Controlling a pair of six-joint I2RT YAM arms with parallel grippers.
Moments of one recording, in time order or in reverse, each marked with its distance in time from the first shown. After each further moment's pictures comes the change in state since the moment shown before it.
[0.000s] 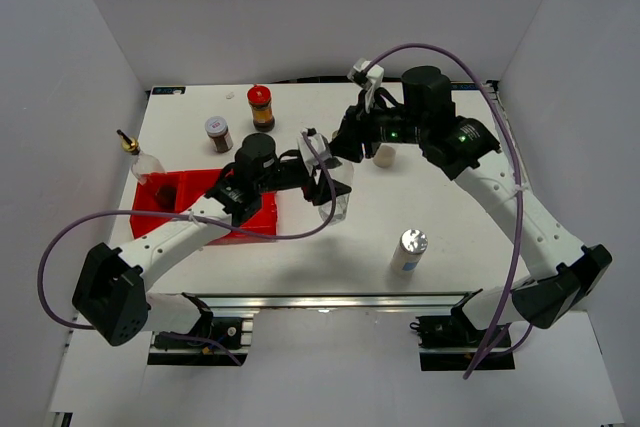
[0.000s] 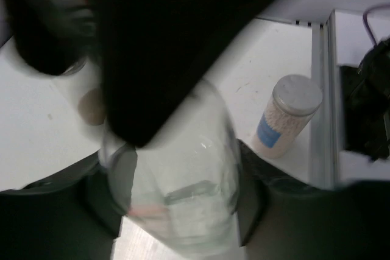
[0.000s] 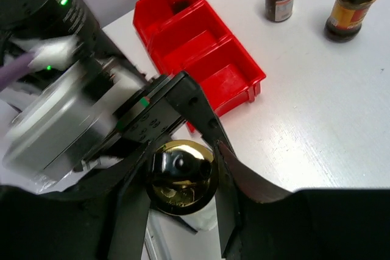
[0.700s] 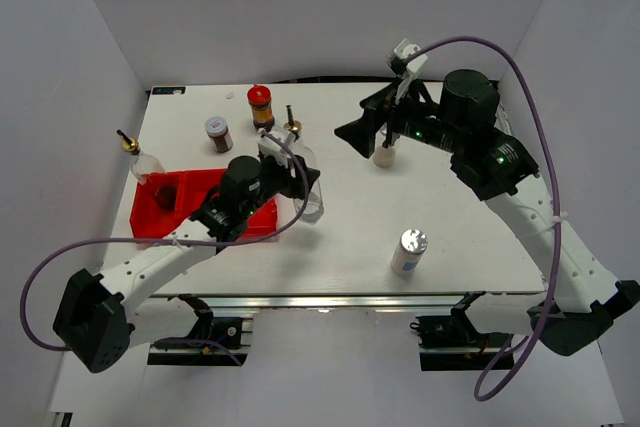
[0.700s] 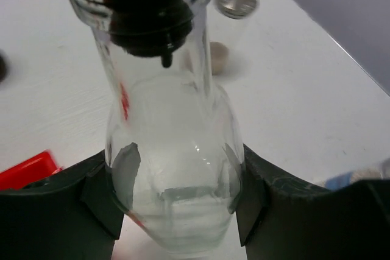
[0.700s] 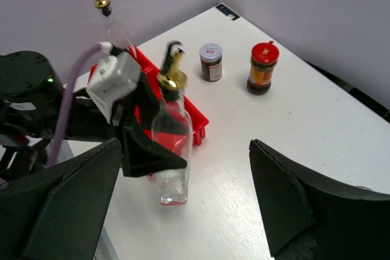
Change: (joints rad) left arm 0.001 -0.160 -0.184 -0.005 -0.592 -0.341; right arm 0.004 -0.152 -0.015 0.101 0.210 -0.016
